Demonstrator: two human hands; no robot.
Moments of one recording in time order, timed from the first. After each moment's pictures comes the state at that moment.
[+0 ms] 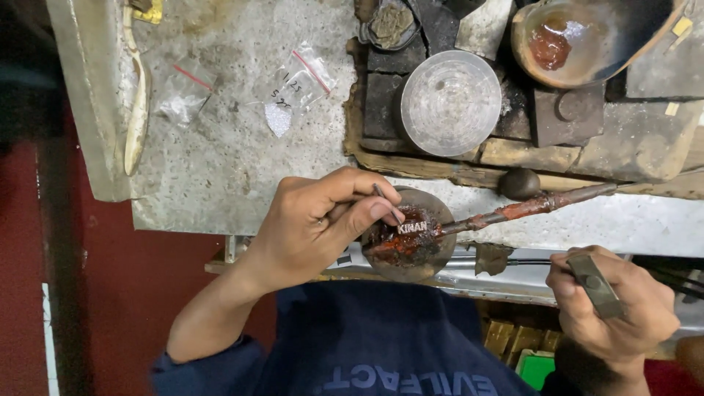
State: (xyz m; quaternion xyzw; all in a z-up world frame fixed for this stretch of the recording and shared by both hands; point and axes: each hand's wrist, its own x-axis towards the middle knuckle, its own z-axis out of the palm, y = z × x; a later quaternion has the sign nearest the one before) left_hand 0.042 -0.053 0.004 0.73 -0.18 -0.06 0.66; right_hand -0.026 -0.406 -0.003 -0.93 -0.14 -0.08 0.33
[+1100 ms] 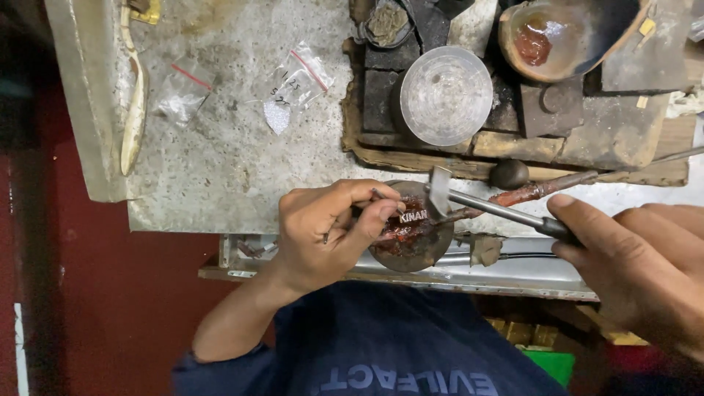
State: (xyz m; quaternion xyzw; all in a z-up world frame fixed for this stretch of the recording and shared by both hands) left_hand 0.023 -0.071 -0.014 0.77 -0.16 0.13 0.60; right_hand 0.040 -0.370 0.103 -0.92 -0.37 0.00 0.10
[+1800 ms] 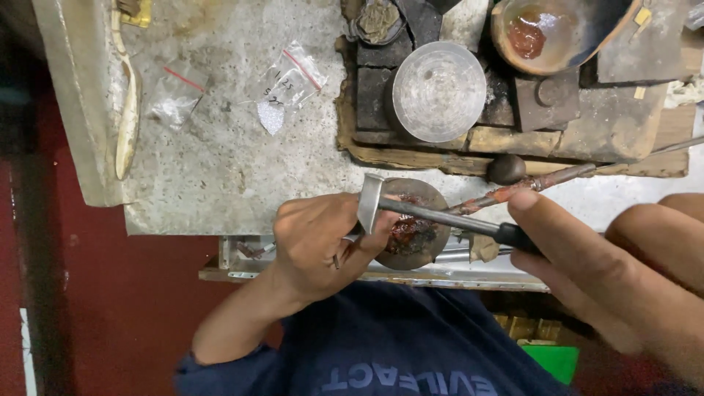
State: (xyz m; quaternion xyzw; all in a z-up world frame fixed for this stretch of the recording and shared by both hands) left_hand 0.021 -0.076 -0.013 0.81 -0.21 0.25 0.49; right_hand 0.056 -0.348 0.134 -0.85 -0.50 0.03 -0.16
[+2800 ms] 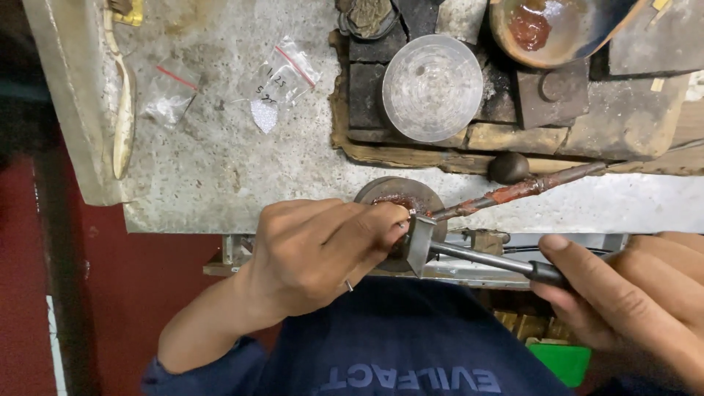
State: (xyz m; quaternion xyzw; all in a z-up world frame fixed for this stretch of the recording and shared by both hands) left_hand 0.030 -0.065 0.026 0.84 -0.32 0.19 0.40; right_hand 0.027 -0.391 0.102 -0.88 -0.47 0.07 0.03
